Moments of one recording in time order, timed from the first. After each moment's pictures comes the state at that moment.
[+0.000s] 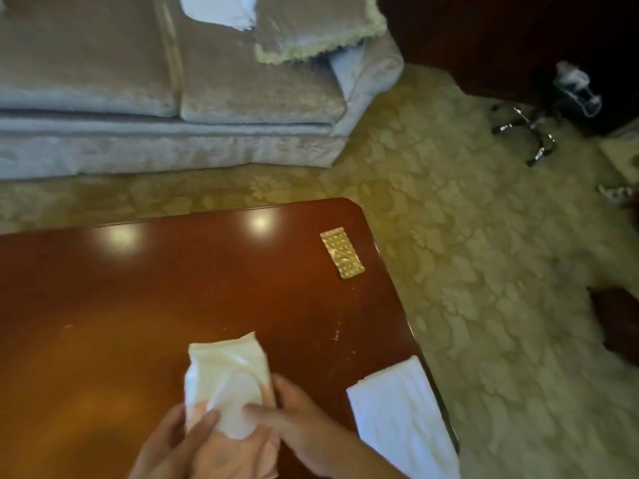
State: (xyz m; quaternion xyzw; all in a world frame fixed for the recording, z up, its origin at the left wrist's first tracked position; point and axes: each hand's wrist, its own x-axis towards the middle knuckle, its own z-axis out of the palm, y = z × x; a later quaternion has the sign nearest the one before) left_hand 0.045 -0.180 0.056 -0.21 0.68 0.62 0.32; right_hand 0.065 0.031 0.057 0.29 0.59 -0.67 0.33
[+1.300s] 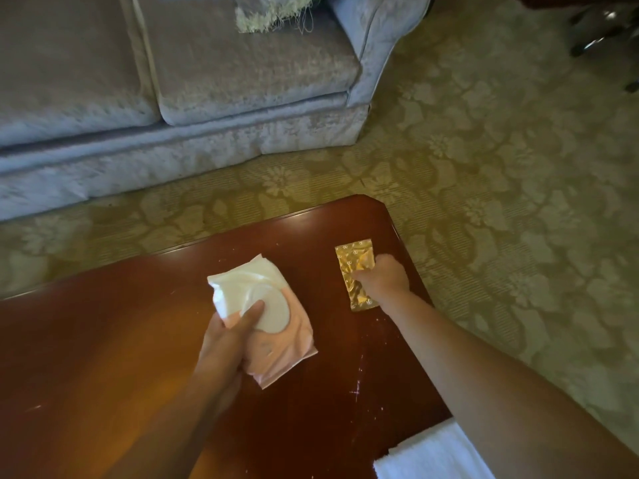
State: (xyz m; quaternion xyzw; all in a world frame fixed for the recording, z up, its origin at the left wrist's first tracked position) left_hand -0.150 -0.027 0.012 -0.27 0.56 0.72 0.30; right_hand -0.176 0.254 -0.009 0.41 0.83 -0.33 0.18
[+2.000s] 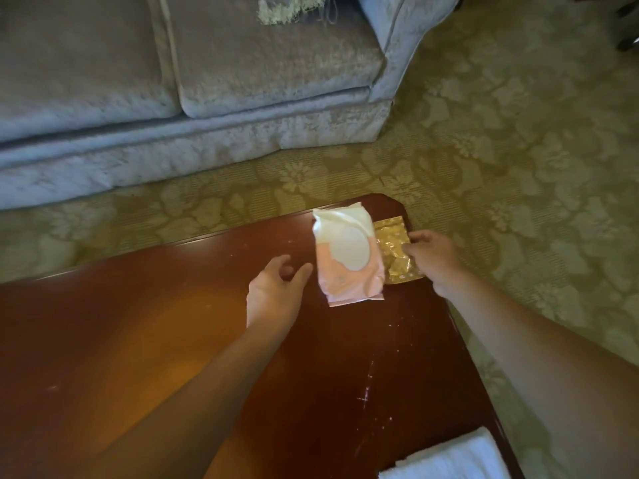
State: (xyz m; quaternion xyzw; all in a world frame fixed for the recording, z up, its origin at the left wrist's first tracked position) left_hand -0.202 0.041 0.008 -0.14 0.85 0.46 0.21; right_hand -0.198 0.325 -0.006 0.42 0.76 -0.48 0.09
